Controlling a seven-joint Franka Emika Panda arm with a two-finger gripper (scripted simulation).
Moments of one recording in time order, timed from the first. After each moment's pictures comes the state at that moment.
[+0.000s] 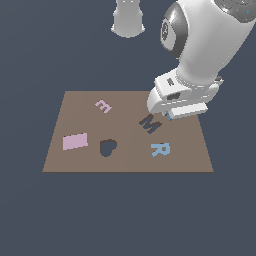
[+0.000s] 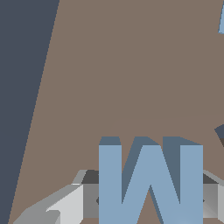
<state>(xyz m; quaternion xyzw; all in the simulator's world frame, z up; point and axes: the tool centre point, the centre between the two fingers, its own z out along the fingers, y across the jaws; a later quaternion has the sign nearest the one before) -0.050 0.159 0.032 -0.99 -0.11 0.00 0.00</state>
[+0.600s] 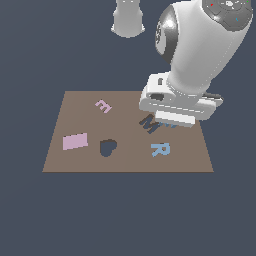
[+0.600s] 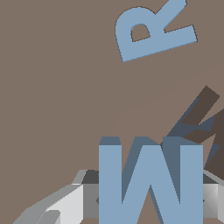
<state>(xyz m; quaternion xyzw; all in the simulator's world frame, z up) -0.021 0.133 0.036 -0.99 0.10 0.00 0.00</state>
